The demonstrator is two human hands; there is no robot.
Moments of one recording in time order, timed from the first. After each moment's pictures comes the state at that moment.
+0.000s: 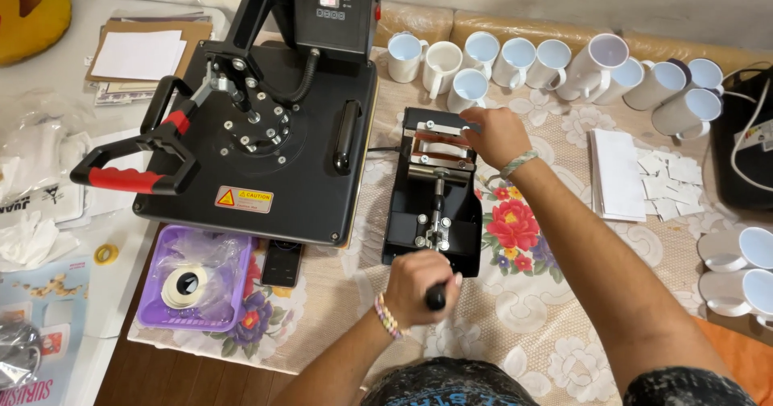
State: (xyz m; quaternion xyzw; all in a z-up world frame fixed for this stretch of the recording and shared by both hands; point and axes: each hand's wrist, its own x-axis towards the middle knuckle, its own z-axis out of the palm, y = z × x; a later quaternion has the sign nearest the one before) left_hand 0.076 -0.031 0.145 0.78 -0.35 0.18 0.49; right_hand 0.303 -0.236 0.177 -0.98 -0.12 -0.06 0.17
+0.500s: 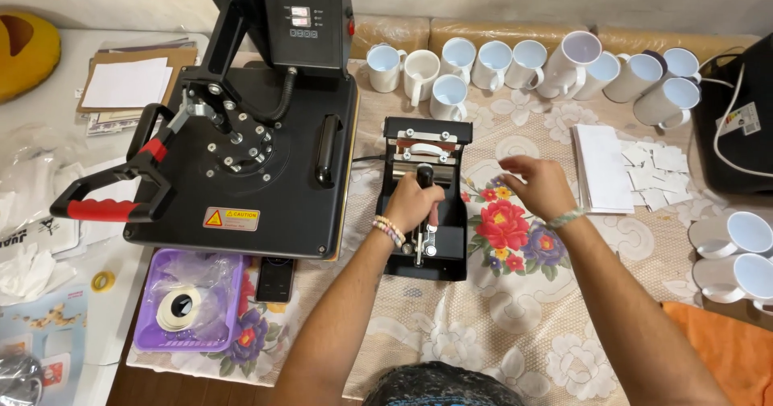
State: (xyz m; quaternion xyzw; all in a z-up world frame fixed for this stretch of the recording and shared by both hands) left_hand 0.209 -0.057 0.171 0.77 -0.09 -0.19 0.60; right_hand 0.210 -0.329 0.155 -0.97 0.00 -0.01 0.24
